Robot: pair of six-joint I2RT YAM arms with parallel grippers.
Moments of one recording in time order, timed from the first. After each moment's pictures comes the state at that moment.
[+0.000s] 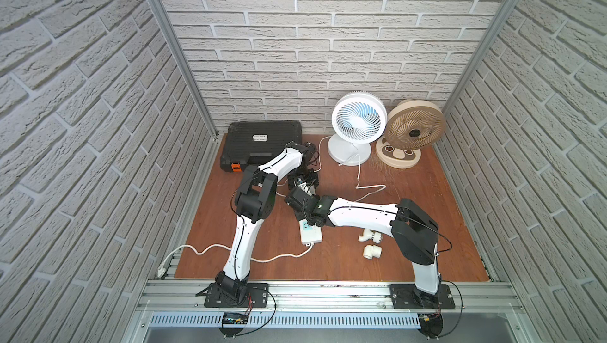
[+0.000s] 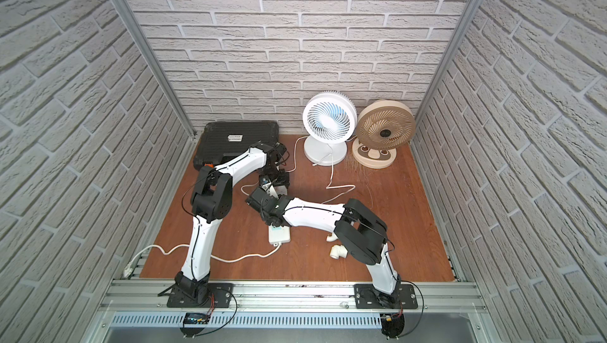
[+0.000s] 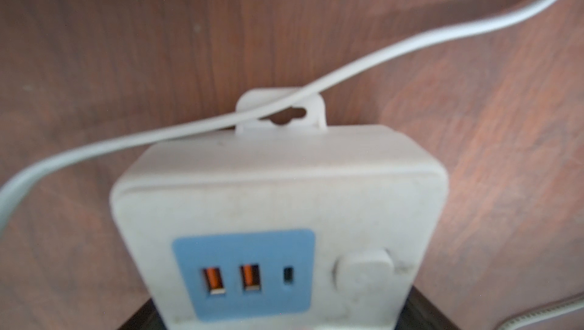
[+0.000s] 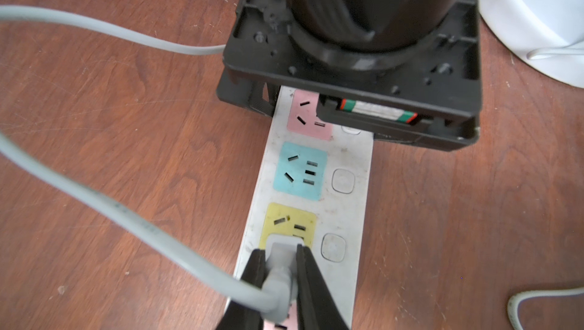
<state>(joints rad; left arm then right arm) -0.38 2.30 1.87 -1.10 0.13 -0.60 1.01 1.99 1.43 -0.45 0.49 0.57</state>
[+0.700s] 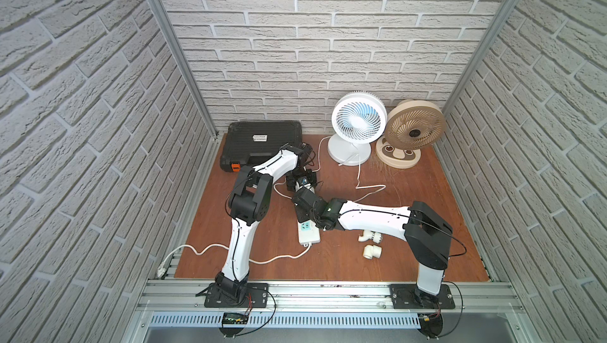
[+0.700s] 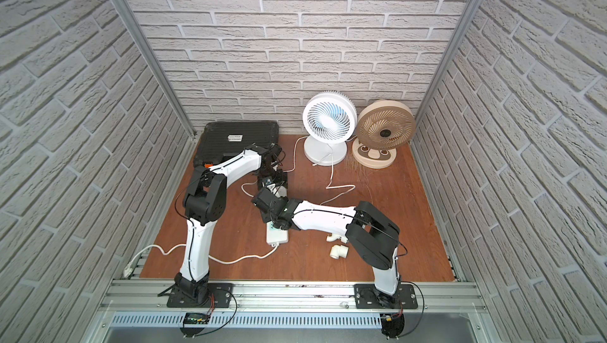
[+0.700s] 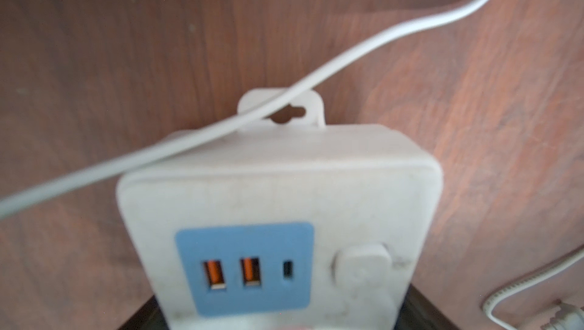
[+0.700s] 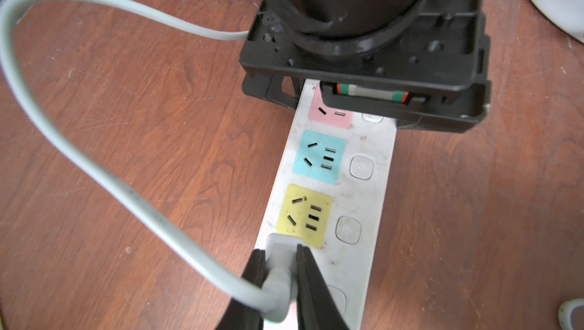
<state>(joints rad) -0.37 2.21 1.74 -0.97 0.19 -0.56 1.00 1.88 1.31 -0.33 0.37 0.60</state>
